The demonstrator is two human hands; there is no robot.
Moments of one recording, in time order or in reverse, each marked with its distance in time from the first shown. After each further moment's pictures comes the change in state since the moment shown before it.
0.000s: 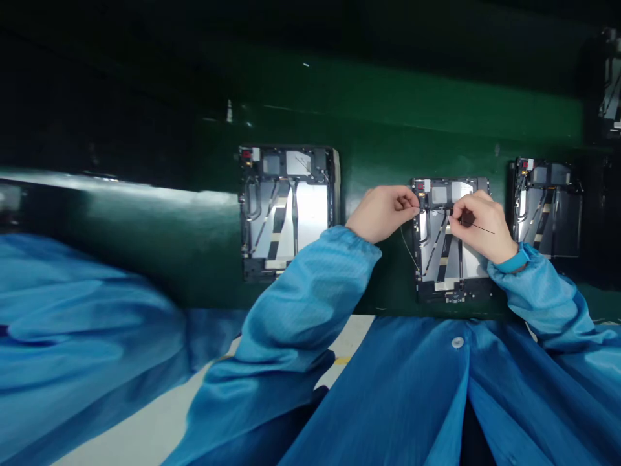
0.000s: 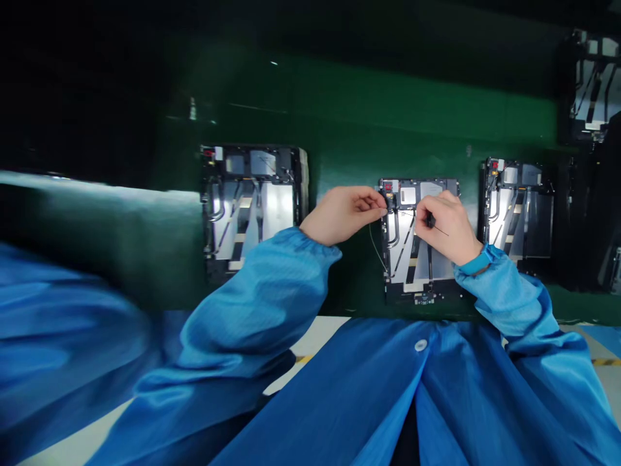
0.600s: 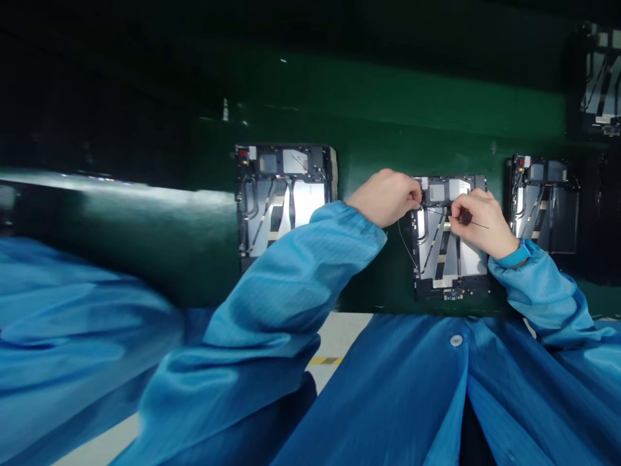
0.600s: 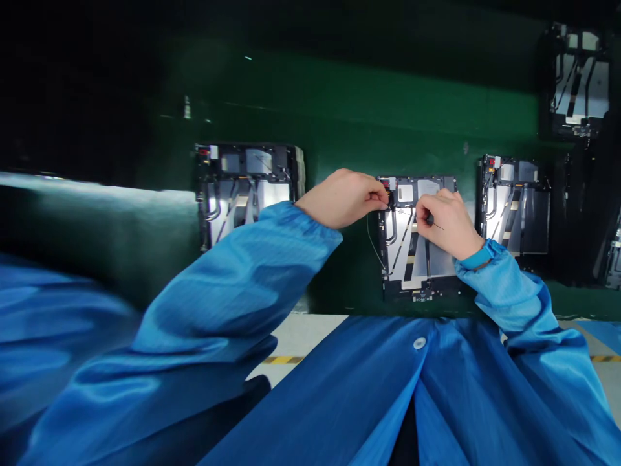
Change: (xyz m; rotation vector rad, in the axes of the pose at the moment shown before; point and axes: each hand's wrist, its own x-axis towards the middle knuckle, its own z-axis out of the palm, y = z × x) left_hand 0.021 0.029 -0.016 0.624 -0.195 0.237; right_hand 0.001 0.009 -0.003 -0.142 -0.129 0.018
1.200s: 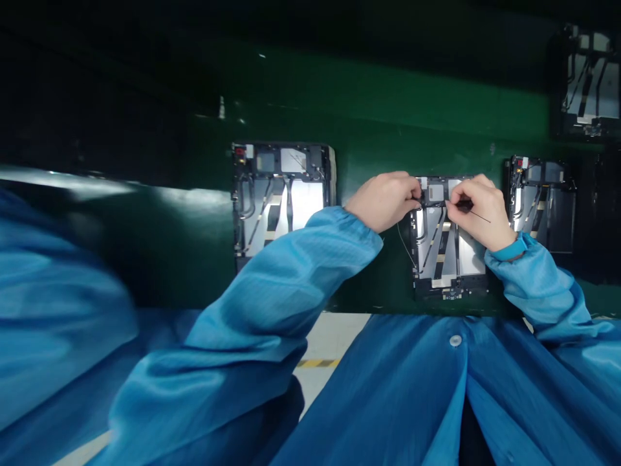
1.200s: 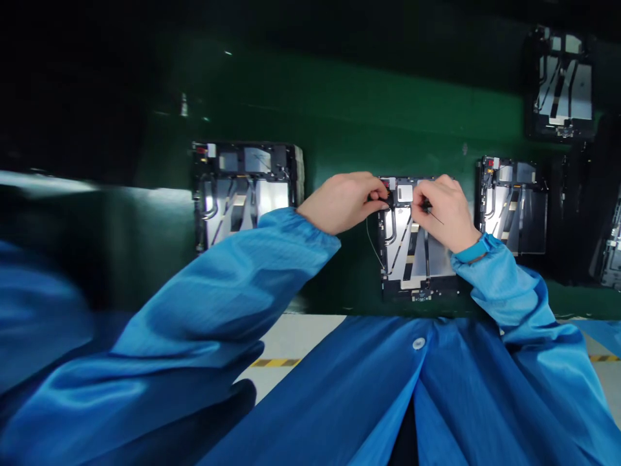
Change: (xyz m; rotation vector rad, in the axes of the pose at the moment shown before) left_hand -0.010 0.003 0.010 0.037 0.127 0.046; right_hand 0.014 -0.004 -0.005 0.028 0.152 -0.067
